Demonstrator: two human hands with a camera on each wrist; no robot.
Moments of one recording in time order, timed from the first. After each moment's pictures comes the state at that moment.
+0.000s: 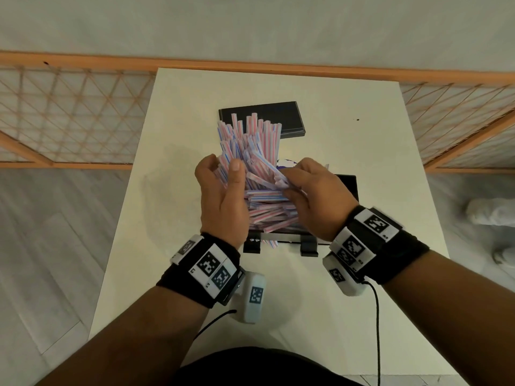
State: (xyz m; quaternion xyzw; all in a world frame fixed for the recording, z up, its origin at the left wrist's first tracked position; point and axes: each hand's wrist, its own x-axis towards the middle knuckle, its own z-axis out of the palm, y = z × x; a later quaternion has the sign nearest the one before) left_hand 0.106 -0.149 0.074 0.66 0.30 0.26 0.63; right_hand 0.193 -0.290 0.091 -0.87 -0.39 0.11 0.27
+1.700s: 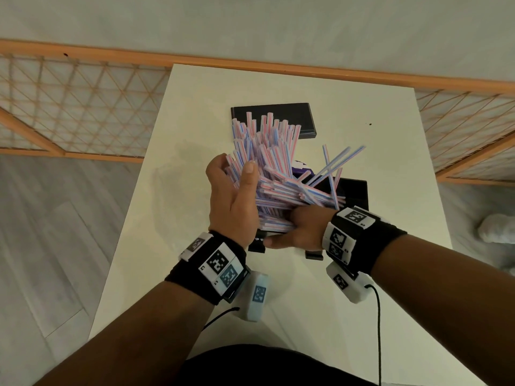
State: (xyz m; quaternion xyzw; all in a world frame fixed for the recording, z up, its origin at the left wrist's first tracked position) left_hand 0.101 -0.149 0.068 0.66 0.29 0.26 0.64; right_hand 0.187 -0.273 0.065 -0.84 -0.34 0.42 0.00
